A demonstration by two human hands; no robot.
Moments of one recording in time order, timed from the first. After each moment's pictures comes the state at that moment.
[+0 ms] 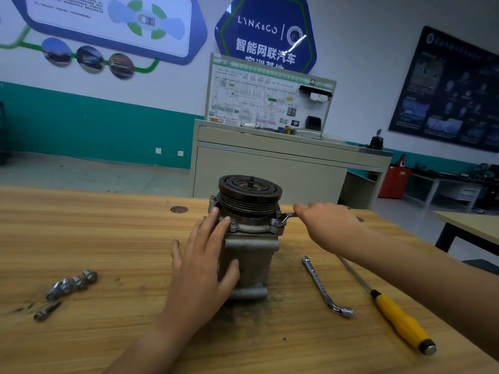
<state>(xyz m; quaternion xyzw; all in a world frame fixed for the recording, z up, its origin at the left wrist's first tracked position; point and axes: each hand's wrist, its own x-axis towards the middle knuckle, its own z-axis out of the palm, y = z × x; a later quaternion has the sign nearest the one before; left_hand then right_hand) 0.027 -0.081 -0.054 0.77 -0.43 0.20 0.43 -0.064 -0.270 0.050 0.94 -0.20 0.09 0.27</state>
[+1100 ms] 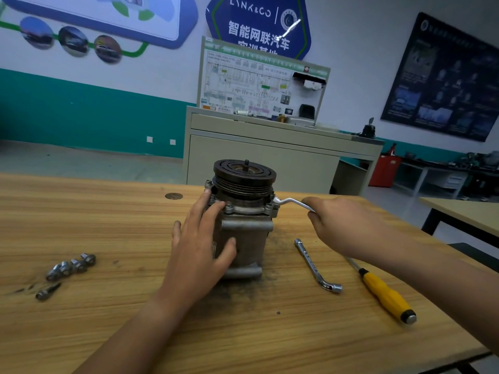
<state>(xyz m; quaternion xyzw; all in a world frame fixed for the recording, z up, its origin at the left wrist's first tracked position) 0.024 -0.079 -0.052 0.74 -0.43 0.19 0.48 -0.113 -0.233 0.053 0.95 -0.24 0.13 0.16</state>
